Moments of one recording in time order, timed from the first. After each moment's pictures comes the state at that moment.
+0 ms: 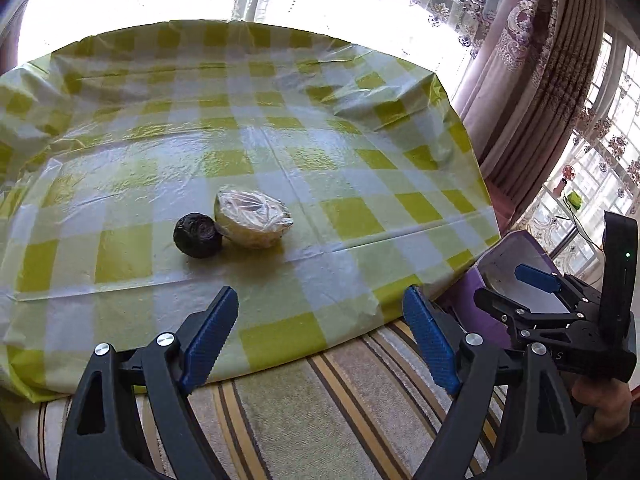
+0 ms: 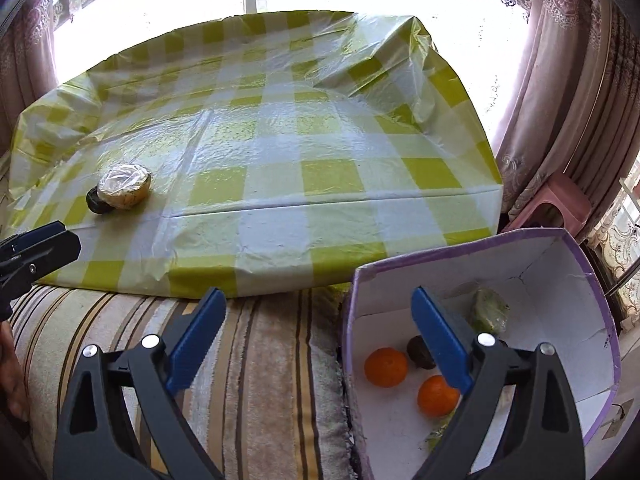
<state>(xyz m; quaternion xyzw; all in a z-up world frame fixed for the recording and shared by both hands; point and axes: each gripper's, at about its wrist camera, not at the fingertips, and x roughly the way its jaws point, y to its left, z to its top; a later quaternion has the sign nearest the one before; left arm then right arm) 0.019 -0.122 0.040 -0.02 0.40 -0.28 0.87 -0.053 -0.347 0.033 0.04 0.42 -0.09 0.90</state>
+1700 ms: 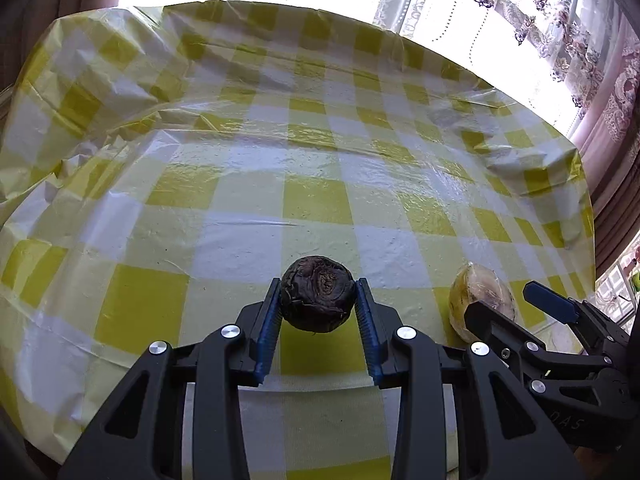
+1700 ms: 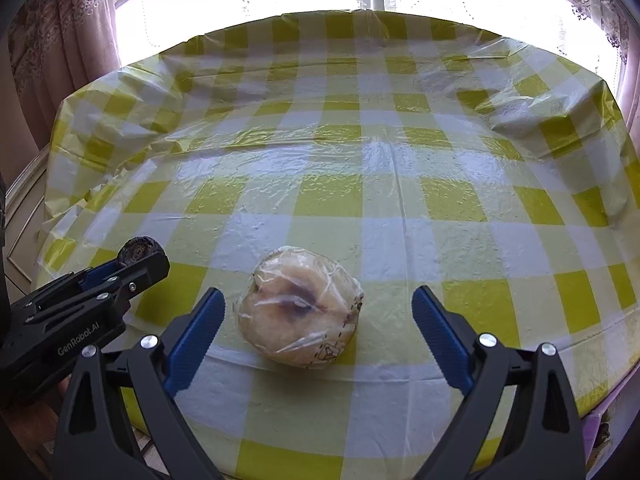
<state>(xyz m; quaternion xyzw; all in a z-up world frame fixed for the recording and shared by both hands) 0.122 -0.021 0.014 -0.07 0.40 -0.12 0.91 0.107 -0.194 0.023 0.04 0.41 0.03 0.91</state>
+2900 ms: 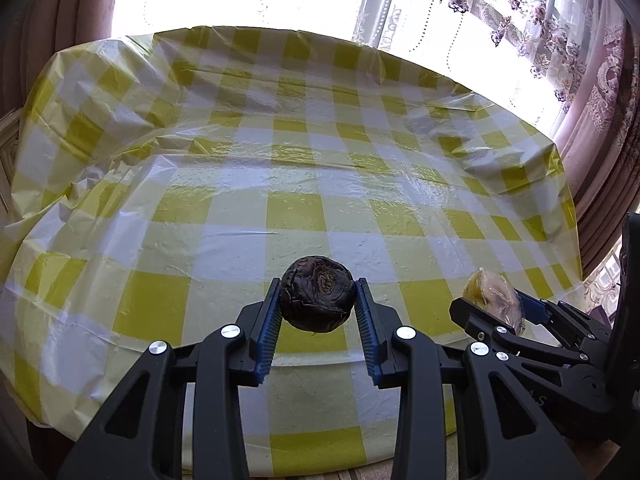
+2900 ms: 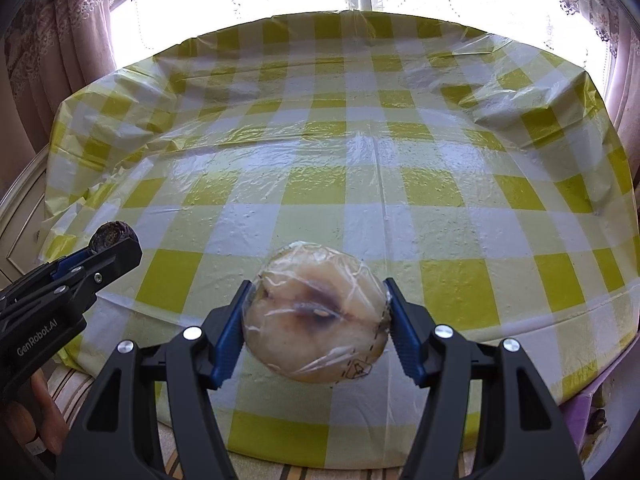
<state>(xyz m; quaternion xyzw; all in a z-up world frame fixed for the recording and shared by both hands) 0.092 -0.031 0.042 -0.05 0.38 -0.14 0.91 0.082 -0.205 0.030 0.04 0.41 0.02 0.91</state>
